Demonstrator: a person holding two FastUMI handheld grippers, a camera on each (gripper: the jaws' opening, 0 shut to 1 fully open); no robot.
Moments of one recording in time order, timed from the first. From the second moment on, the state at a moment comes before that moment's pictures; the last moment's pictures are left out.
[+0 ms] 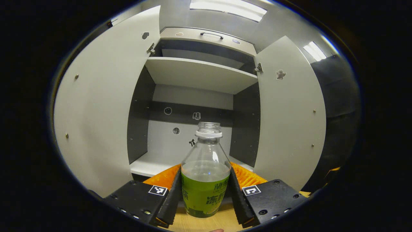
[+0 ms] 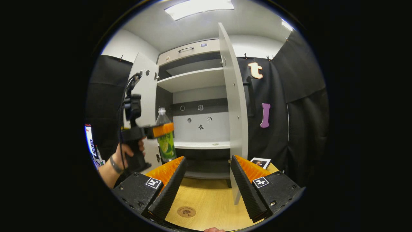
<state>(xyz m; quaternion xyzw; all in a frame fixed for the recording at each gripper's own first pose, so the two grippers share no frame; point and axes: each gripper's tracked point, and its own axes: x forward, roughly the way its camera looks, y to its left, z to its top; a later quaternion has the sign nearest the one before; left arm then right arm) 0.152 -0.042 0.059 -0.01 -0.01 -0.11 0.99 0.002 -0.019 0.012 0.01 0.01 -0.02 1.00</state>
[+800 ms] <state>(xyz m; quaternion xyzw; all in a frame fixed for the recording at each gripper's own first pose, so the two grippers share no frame) 0.083 -0.078 -0.164 -0.01 0.05 -0.04 1.00 -0.011 -0.021 0.031 -0.04 0.00 -0.03 1.00</state>
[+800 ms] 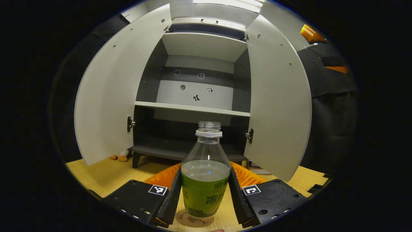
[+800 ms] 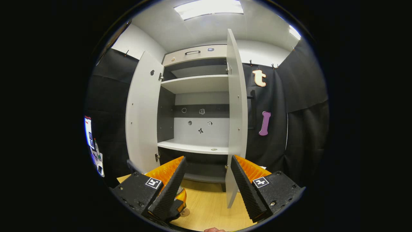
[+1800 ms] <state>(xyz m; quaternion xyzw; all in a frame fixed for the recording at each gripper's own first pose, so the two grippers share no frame) 0.072 -0.081 -0.213 0.00 0.06 -0.05 1.00 -0.003 -0.029 0.015 -0.03 0.03 -0.04 1.00</state>
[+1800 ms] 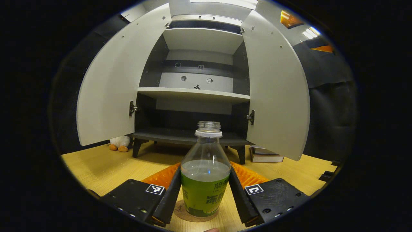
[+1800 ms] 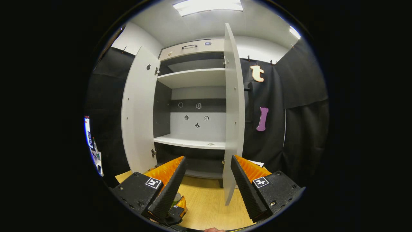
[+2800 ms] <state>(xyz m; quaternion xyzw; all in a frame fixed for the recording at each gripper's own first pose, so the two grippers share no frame) 0.047 -0.085 -0.054 -0.02 0.01 -0.10 0.99 0.000 -0.035 -0.007 -0.01 0.01 -0.05 1.00</state>
